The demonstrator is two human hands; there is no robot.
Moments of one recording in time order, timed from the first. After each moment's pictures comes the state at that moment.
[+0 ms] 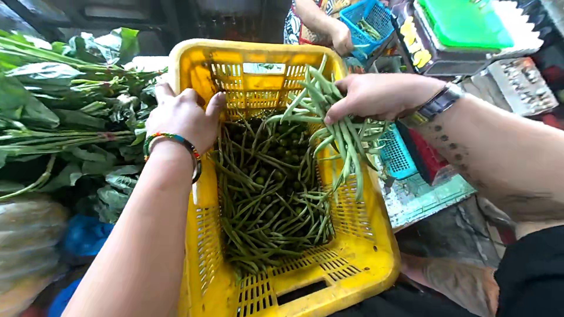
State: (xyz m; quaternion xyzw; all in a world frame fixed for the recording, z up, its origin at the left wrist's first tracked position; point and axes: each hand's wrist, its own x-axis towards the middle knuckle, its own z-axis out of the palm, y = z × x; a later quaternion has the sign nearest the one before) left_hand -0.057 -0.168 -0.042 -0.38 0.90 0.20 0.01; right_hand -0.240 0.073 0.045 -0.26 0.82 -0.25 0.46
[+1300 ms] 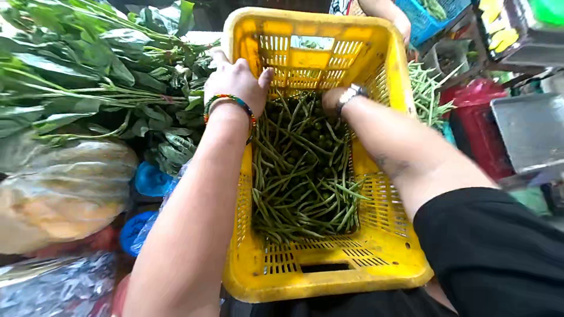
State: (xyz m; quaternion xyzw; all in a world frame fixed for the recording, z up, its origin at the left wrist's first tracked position) left_hand -0.061 -0.161 -0.037 -0.41 0.90 0.17 0.05; right_hand -0.249 -0.022 -0.127 -0.36 0.87 0.21 0.26
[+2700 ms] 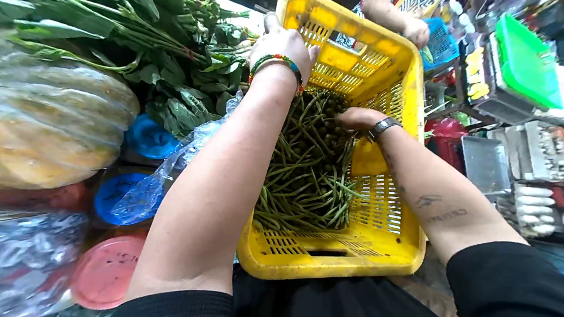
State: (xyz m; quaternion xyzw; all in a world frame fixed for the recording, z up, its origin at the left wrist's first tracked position) left_hand -0.062 -0.175 -0.038 -0.38 0.89 0.24 0.04; right_hand -0.208 0.003 -0.103 -0.20 0.91 0.07 0.36
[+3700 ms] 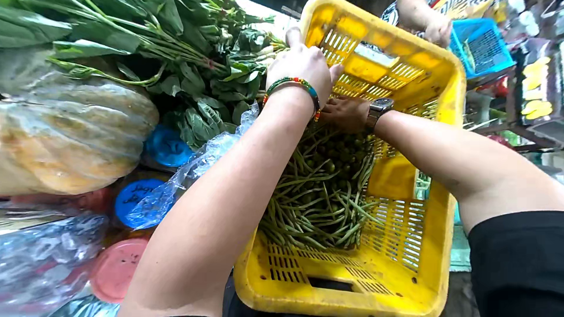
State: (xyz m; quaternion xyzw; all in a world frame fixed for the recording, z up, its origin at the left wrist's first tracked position) left_hand -0.060 -0.175 -0.039 -0.39 0.89 0.22 0.06; right_hand -0.274 -0.068 -0.185 -0.79 0.56 0.23 0.13
